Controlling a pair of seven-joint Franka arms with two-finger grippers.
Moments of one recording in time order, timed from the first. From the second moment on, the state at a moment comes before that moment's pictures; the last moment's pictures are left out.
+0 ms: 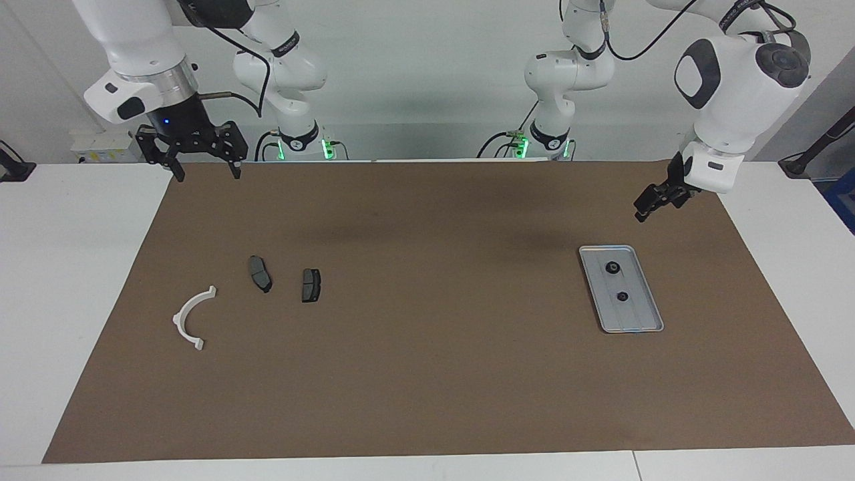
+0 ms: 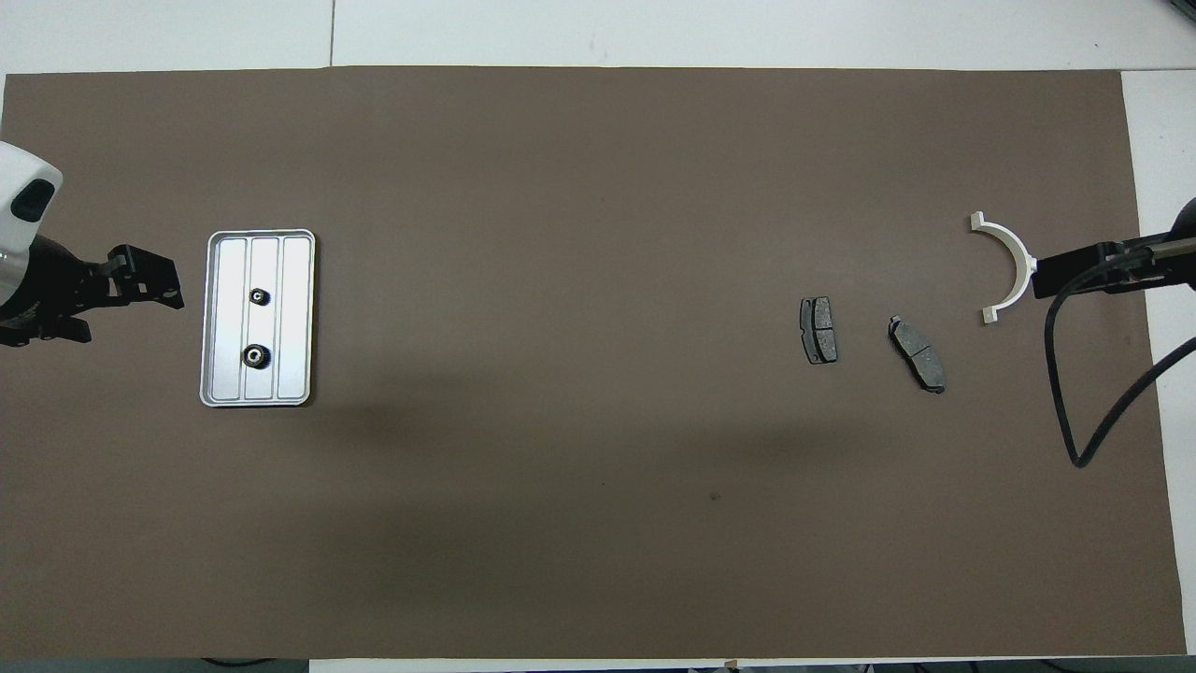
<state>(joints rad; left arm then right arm) -0.01 0.00 0.00 -1.77 0.00 1.73 -0.28 -0.09 -0.04 0.11 -1.58 -0.02 1.57 -0.05</state>
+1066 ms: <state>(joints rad) -0.02 -0.01 0.00 -1.72 -0.02 1.69 -0.22 -0.09 -0.04 0.11 -1.58 -0.01 1.57 -0.05</state>
